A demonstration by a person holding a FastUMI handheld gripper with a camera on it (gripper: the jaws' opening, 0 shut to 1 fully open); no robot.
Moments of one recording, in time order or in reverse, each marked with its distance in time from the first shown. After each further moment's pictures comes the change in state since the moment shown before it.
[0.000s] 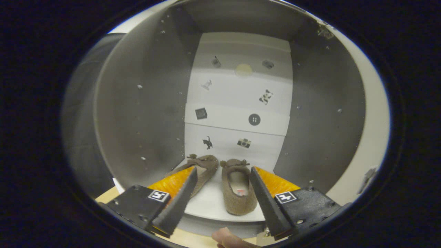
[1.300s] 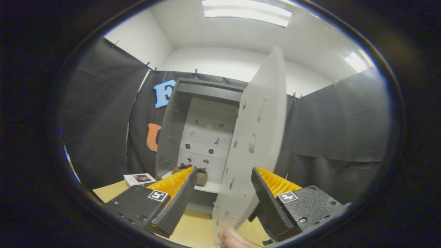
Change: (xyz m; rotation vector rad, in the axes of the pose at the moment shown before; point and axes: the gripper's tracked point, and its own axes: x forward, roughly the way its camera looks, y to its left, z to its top) arm -0.438 -0.126 0.031 -0.069 -0.269 -0.203
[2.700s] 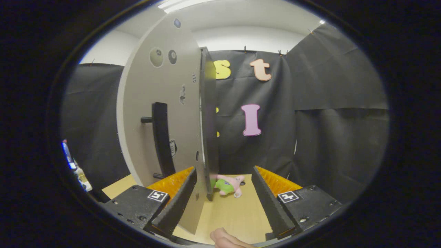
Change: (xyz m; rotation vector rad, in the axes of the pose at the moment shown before) arm 0.031 -0.078 -0.157 0.242 0.211 0.209
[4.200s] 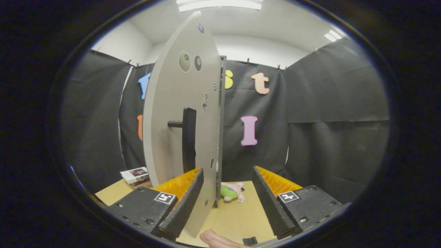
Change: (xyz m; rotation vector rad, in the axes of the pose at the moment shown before) arm 0.010 0.092 0.001 -0.073 -0.104 -0.193
